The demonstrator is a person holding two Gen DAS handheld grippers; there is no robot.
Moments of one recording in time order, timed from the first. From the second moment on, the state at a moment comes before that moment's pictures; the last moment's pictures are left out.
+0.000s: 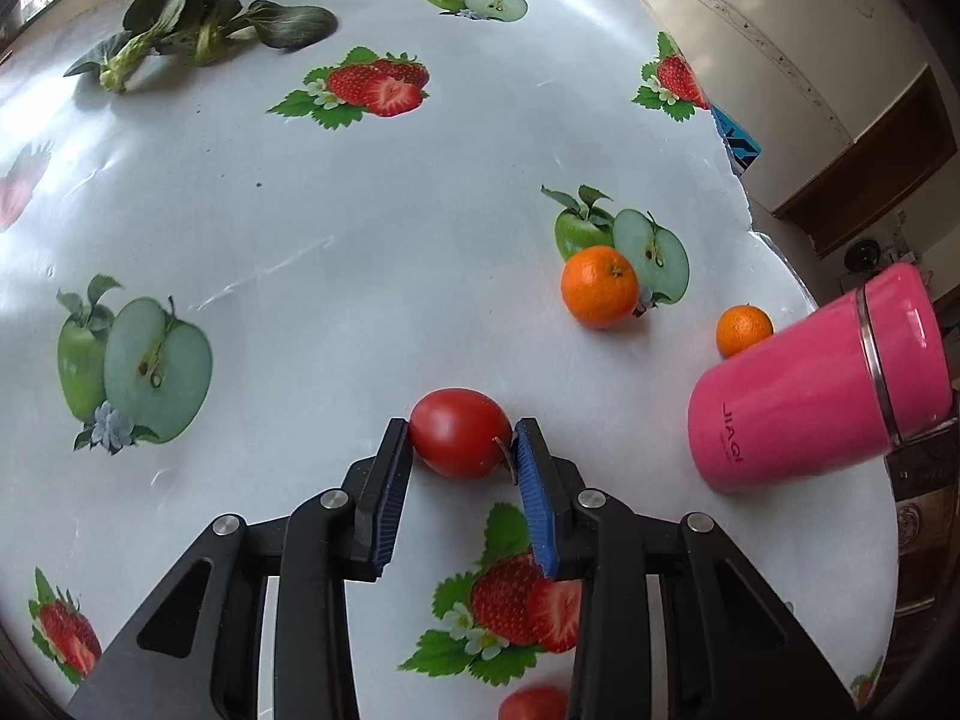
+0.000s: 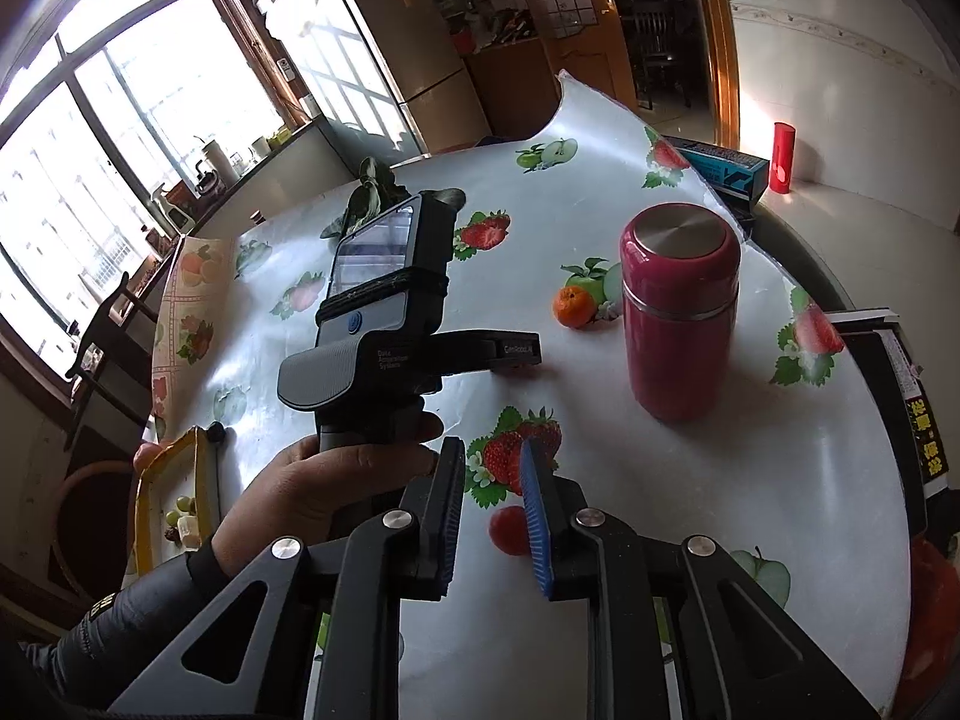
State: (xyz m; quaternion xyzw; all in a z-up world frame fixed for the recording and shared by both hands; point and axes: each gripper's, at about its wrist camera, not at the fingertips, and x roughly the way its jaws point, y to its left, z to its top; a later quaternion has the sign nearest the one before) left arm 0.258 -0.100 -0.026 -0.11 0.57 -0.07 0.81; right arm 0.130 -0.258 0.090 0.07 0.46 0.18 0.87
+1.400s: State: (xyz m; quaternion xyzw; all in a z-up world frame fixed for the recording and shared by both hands) left arm 0.025 0.153 0.005 -0.27 0.53 0.10 0.80; right arm 0.168 0.054 -0.028 -0.12 0.47 0.34 0.81
